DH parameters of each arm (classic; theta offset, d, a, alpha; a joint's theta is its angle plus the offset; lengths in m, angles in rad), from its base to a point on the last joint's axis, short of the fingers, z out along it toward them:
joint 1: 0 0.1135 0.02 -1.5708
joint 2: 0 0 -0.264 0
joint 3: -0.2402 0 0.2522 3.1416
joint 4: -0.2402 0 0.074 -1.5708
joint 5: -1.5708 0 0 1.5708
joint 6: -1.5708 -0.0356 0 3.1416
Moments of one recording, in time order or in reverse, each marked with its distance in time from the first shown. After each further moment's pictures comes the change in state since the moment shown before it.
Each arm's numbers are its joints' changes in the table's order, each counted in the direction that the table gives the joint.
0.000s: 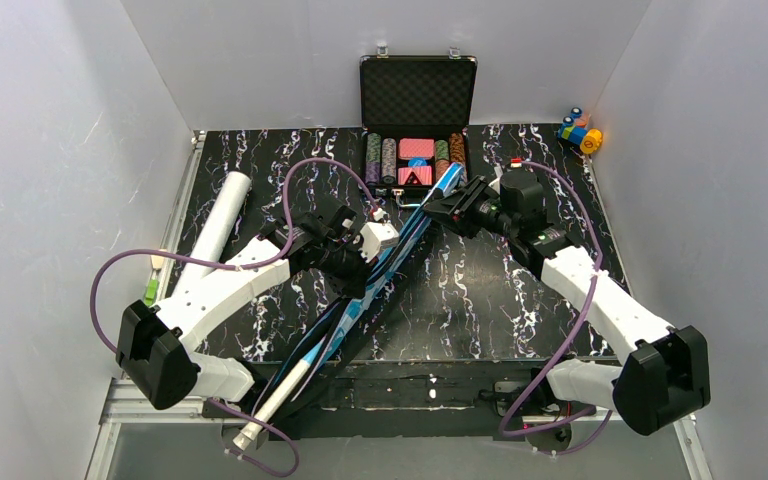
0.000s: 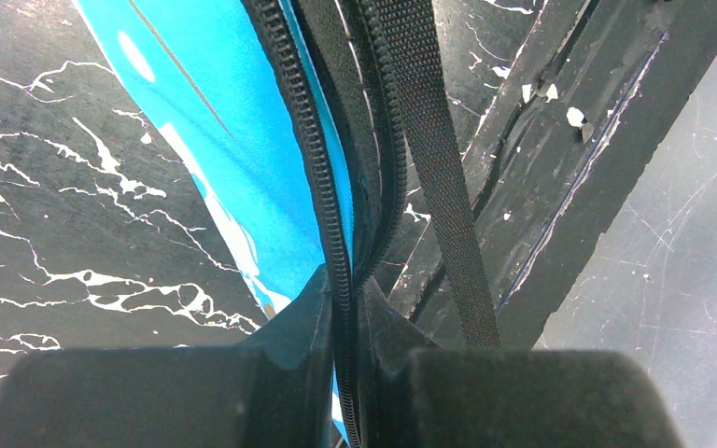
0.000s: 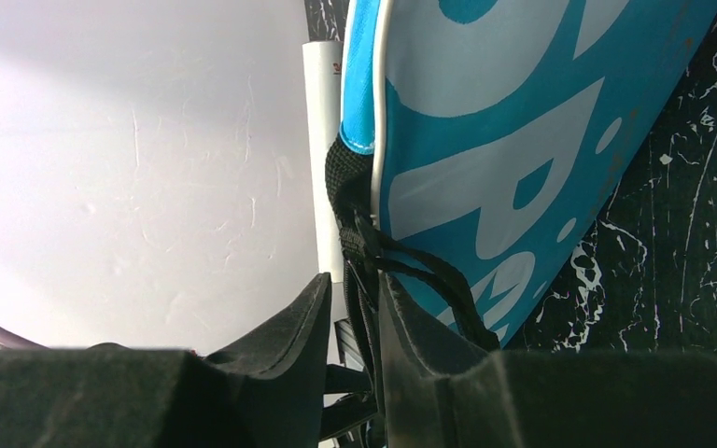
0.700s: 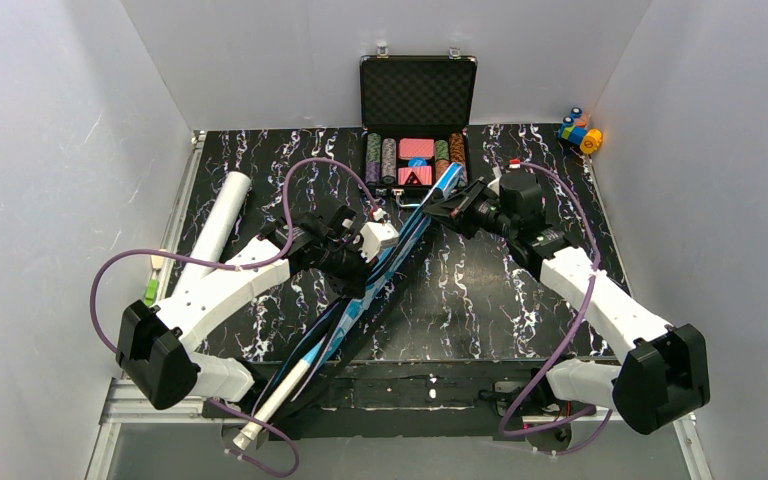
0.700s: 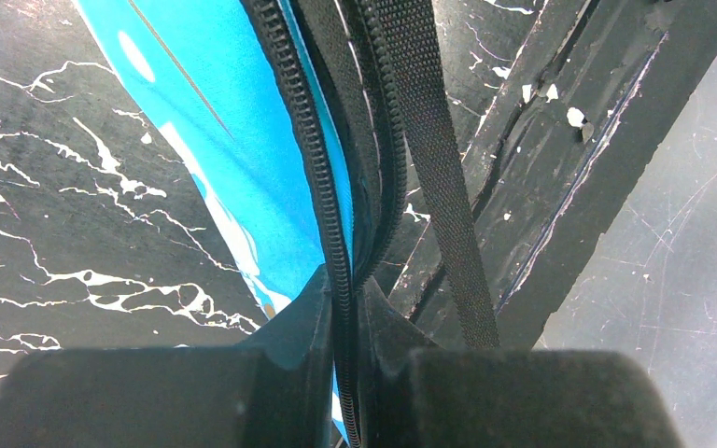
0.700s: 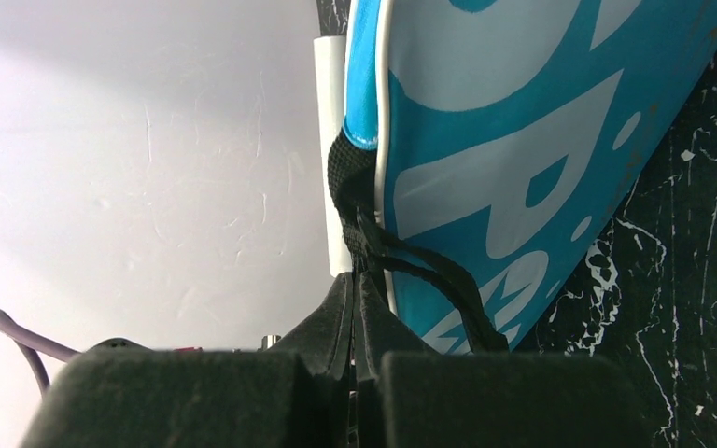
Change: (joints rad) left arm 0.000 0.000 0.000 0.000 0.000 0.000; right arm 0.005 0.008 0.010 0.037 0.014 -0.023
